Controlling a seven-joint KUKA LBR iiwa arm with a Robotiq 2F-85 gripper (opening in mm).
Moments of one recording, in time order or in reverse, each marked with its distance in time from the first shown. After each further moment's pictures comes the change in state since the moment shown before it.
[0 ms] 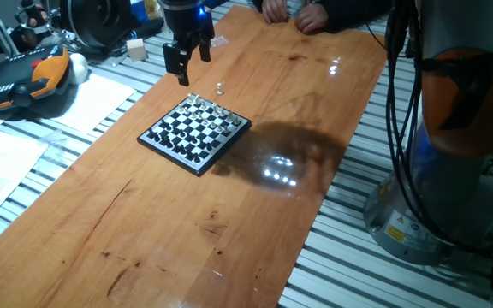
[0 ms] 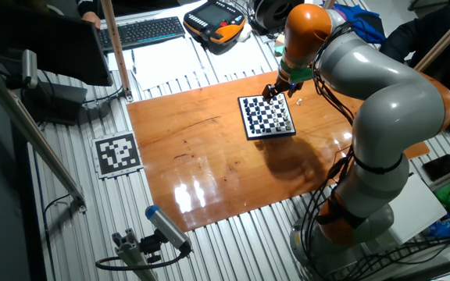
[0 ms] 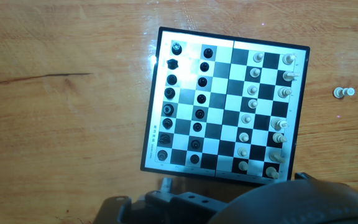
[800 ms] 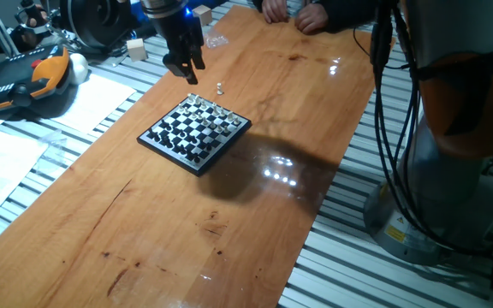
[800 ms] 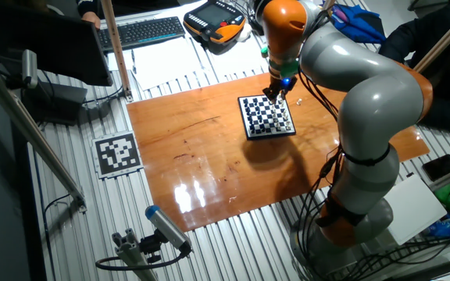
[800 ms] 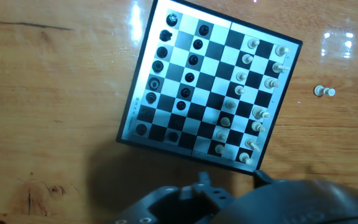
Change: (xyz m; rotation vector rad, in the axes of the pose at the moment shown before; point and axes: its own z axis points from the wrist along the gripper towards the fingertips) arm 0.000 0.000 0.000 0.137 0.135 -0.145
